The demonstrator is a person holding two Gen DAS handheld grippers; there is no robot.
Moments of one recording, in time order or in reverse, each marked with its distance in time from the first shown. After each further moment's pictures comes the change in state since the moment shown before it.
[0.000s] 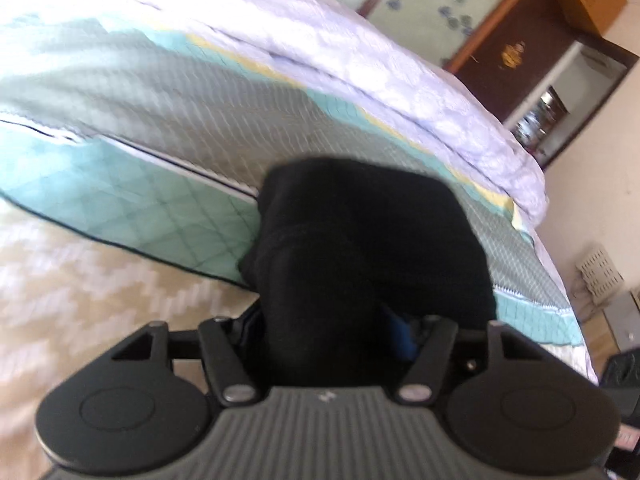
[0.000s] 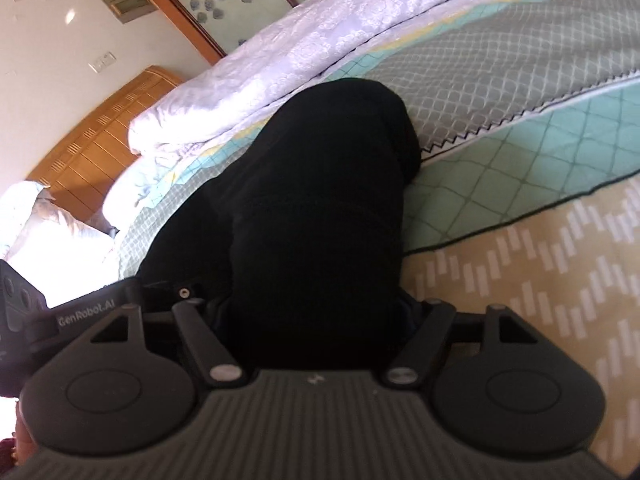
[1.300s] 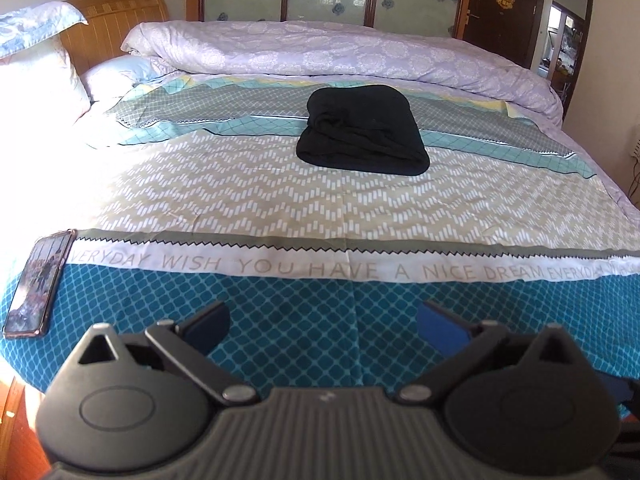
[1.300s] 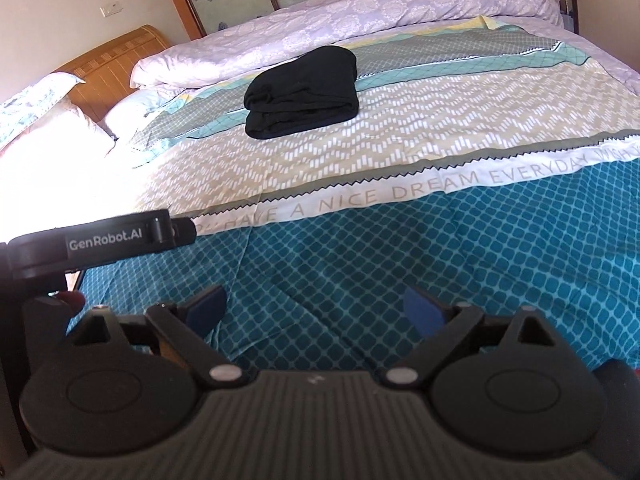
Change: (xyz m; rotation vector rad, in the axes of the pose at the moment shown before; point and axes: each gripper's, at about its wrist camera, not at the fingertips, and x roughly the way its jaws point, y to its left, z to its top) left arm -0.278 -0.094 -0.253 0.284 -0.044 0.344; right arm -0.278 0.114 -0.256 -0.122 -0.026 -0.283
